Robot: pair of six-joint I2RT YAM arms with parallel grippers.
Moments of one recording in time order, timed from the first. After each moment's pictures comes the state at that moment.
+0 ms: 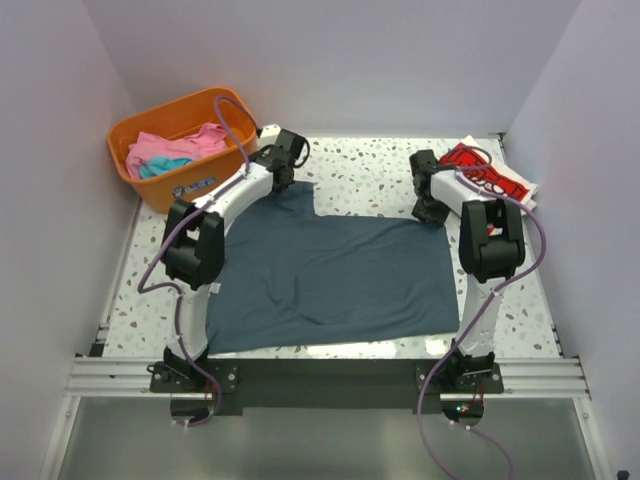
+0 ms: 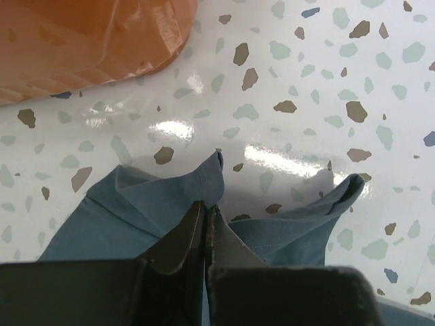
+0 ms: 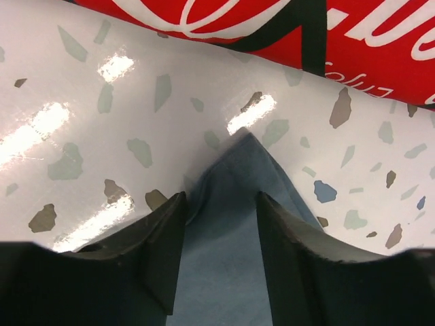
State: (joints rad) left arm -0.45 2.10 1.76 -0.59 -0.57 -0.60; right arm 0.14 2.07 1.51 -0.72 0.49 0.62
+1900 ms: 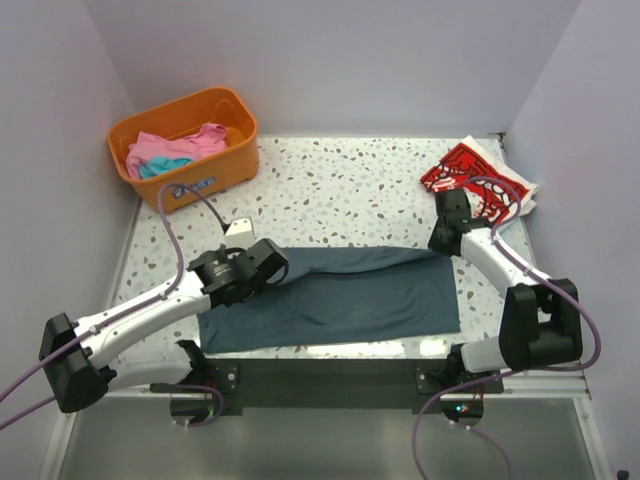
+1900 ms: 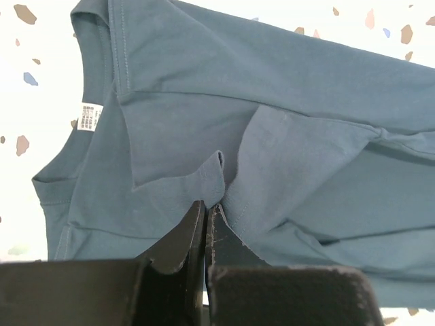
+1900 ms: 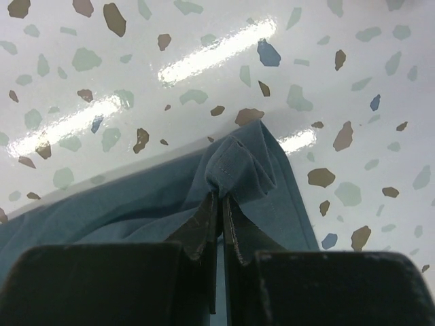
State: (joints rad) left arm -0.90 1.15 0.93 -0.98 -0.61 -1.05; right arm 0.14 1.42 0.88 -0.50 0.32 0.50
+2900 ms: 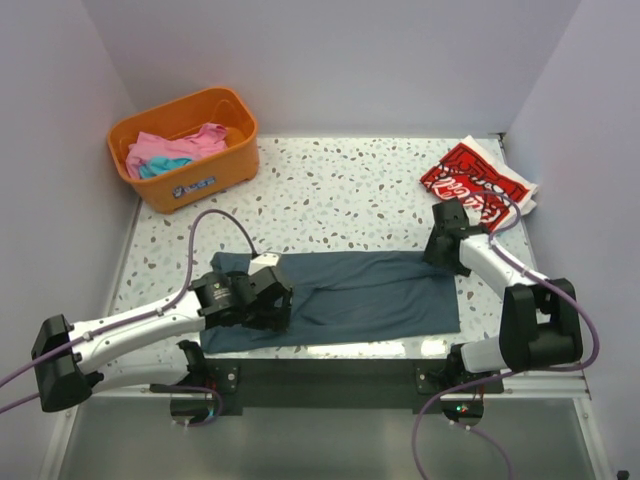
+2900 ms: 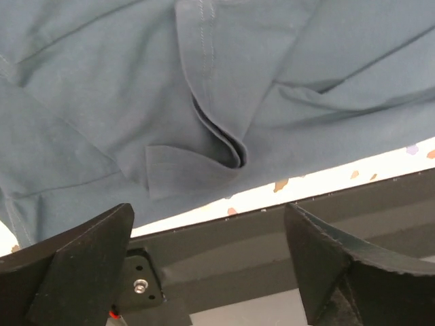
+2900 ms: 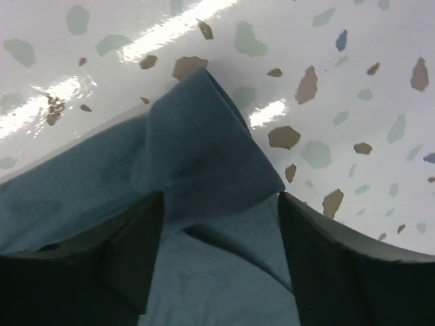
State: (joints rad) left arm -1.04 1.04 0.78 -0.94 -0.28 -0.87; right arm 0.14 1.41 0.80 -0.56 0.36 0.53
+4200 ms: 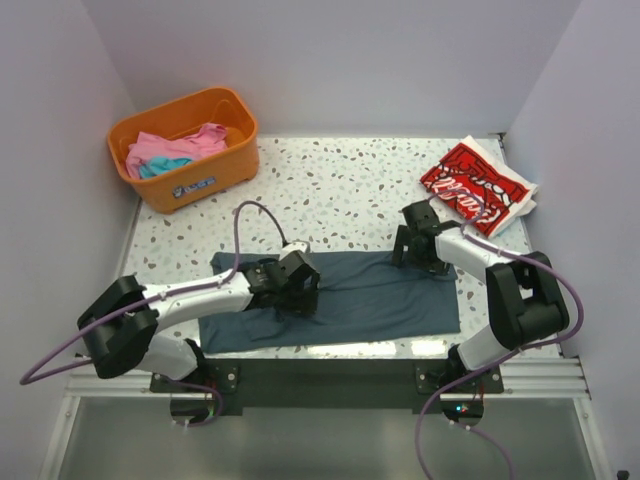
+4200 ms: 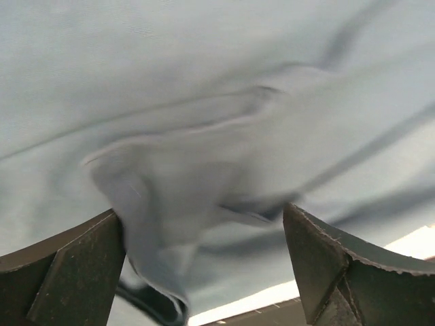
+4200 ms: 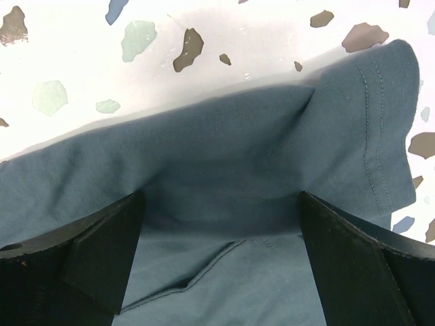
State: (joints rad) left arm -0.93 1.41 0.77 -0.50 -0.21 -0.75; right arm 0.31 1.55 0.85 -0.52 0.28 0.54
